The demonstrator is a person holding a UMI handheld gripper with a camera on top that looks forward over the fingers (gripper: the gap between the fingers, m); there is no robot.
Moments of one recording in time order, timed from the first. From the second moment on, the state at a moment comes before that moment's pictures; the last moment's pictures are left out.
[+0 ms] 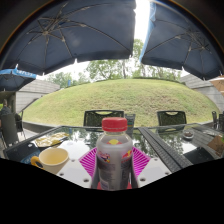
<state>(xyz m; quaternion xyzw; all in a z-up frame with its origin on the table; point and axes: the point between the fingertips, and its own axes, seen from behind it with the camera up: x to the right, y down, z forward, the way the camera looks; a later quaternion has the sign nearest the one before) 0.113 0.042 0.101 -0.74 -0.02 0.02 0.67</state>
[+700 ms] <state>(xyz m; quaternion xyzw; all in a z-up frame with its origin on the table) 0.060 -0.158 0.105 -0.78 -0.06 0.02 0.62</state>
